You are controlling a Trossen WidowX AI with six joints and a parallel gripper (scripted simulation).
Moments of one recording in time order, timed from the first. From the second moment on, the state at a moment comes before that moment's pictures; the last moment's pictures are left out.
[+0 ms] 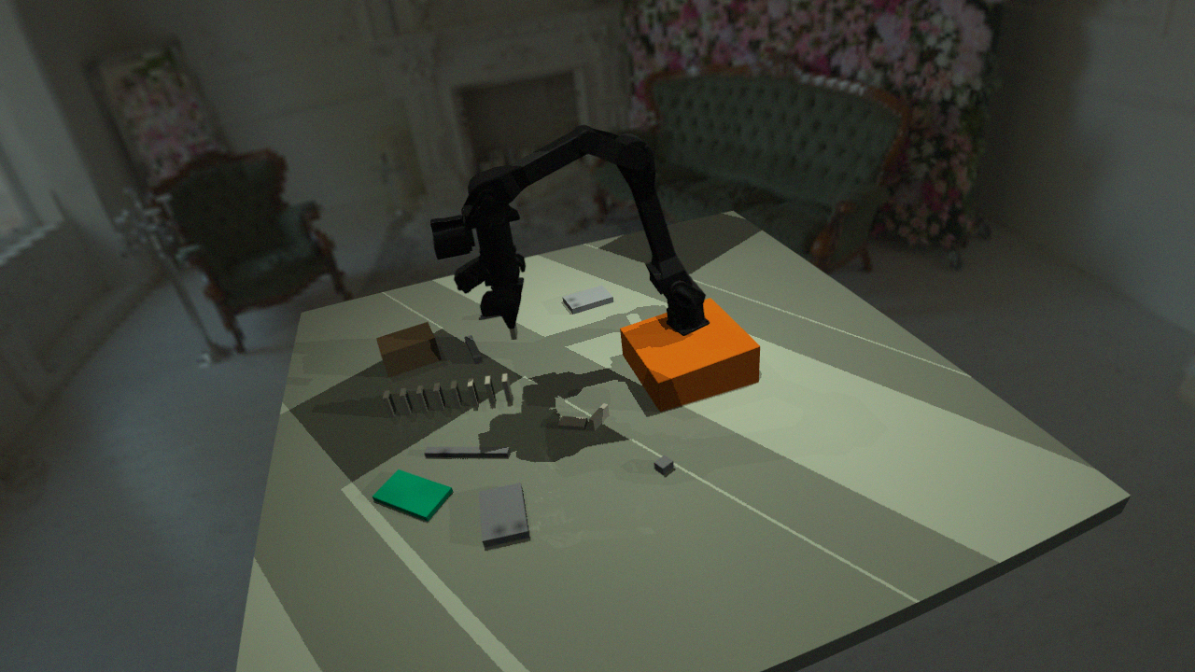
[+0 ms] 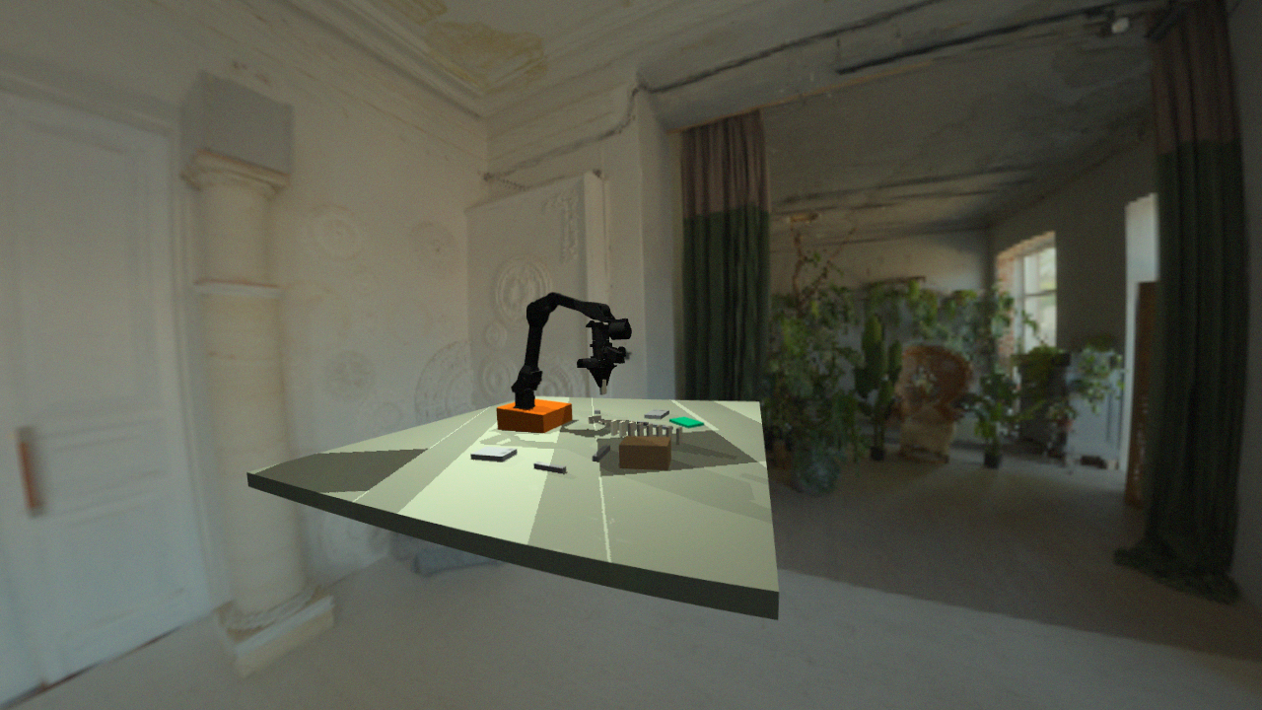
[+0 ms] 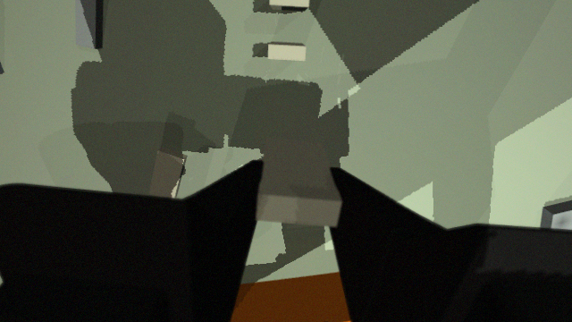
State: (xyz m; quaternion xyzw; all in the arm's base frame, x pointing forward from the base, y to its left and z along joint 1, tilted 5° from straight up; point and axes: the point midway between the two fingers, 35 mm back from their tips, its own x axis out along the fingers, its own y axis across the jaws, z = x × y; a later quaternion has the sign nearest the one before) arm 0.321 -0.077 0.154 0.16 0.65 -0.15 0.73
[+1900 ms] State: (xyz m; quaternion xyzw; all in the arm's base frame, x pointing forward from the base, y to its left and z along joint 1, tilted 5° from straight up) arm 0.339 -0.076 0.023 0.14 0.65 -0.14 0.73
